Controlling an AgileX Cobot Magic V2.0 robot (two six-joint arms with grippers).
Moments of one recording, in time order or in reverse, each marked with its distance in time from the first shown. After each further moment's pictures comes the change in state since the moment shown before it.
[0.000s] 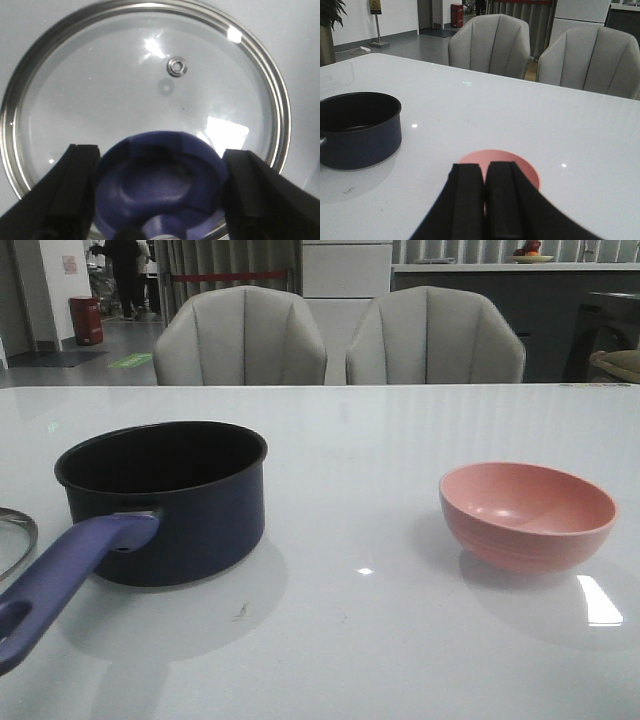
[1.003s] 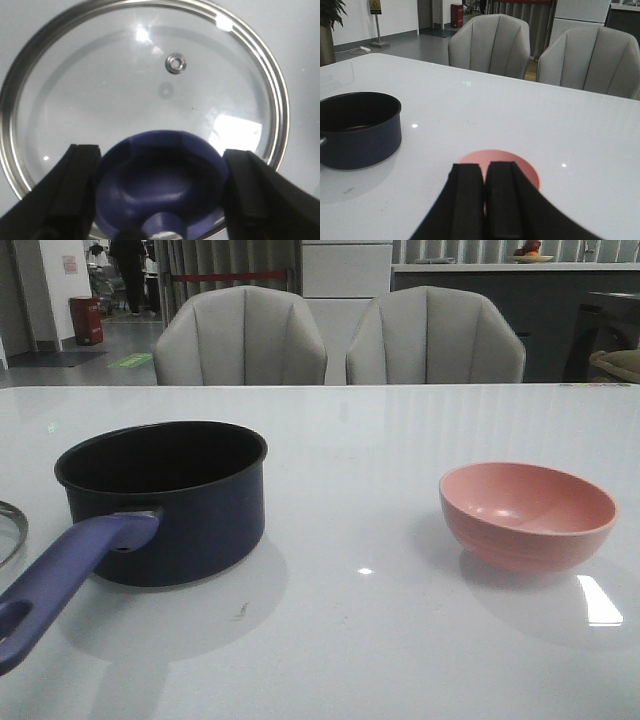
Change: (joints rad) left arm 0.000 -0.008 -0.031 0.041 0.029 0.020; right arm 0.000 0.000 0.000 0.000 0.000 0.000
